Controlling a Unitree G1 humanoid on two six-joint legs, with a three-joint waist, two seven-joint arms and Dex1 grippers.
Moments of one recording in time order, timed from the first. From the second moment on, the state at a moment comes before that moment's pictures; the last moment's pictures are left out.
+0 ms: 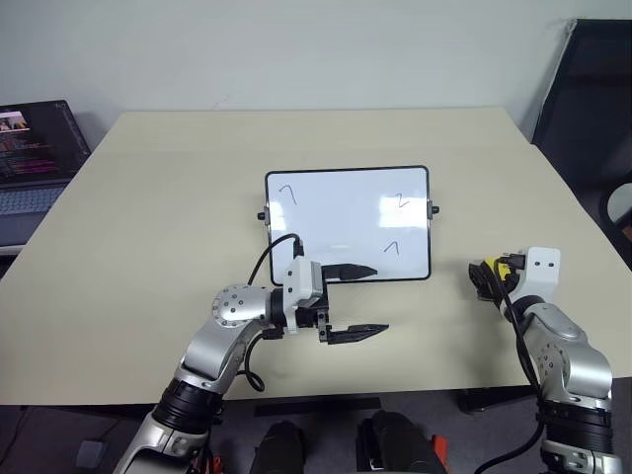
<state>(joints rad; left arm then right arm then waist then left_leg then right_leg) -0.31 0.39 -0.25 -0.14 -0.37 0.08 -1.09 -0.18 -0.31 -0.32 -0.12 0.26 0.64 0.17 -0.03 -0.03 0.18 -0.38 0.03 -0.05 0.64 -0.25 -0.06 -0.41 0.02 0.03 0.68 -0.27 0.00</state>
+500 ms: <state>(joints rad) -0.31 0.39 -0.25 -0.13 -0.35 0.06 -1.09 -0.18 -0.31 -0.33 -0.11 0.26 0.64 0.15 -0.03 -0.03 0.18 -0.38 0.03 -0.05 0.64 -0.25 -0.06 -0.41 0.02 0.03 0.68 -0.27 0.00</state>
